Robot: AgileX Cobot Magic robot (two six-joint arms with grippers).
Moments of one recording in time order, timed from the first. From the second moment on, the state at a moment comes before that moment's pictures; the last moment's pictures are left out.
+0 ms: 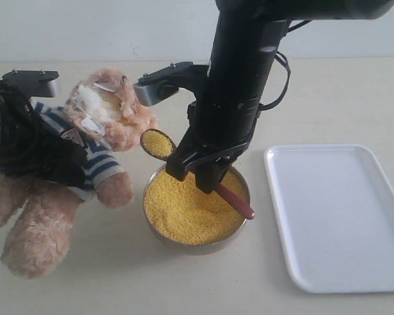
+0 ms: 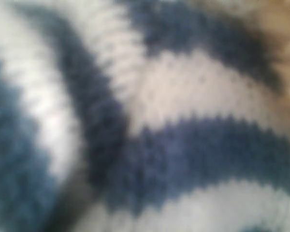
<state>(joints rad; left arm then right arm) -0.23 1.56 -0.88 -0.29 0.76 0.21 0.70 1.85 -1.46 0.26 1.22 -0.36</state>
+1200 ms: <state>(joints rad) -0.23 1.60 -0.86 -0.49 0.77 0.41 0.70 1.97 -1.70 0.45 1.22 -0.35</state>
